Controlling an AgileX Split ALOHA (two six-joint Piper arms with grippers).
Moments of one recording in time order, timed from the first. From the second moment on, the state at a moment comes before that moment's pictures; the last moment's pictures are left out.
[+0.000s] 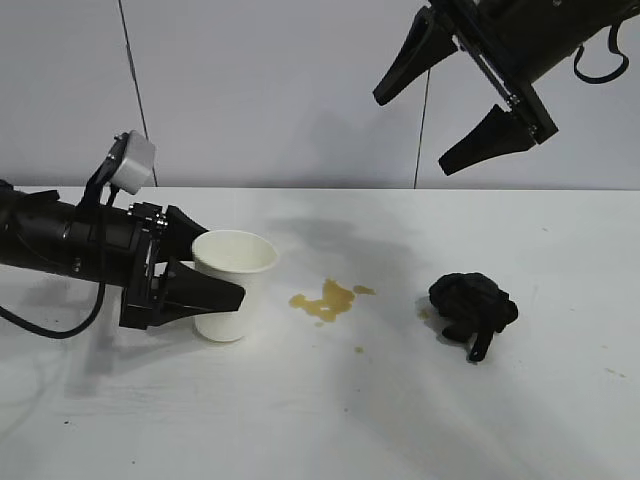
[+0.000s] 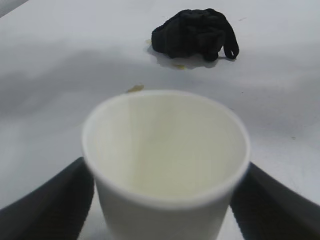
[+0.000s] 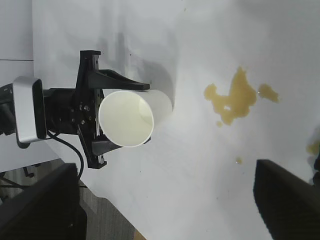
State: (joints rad) left arm -0.10 2.22 -1.04 -1.71 1.05 2.65; right arm 0.05 1.98 -1.61 0.82 1.21 -0.39
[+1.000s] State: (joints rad) left arm -0.02 1.89 -1.04 -1.63 1.00 2.10; right arm 0.05 1.98 -1.61 0.82 1.20 -0.39
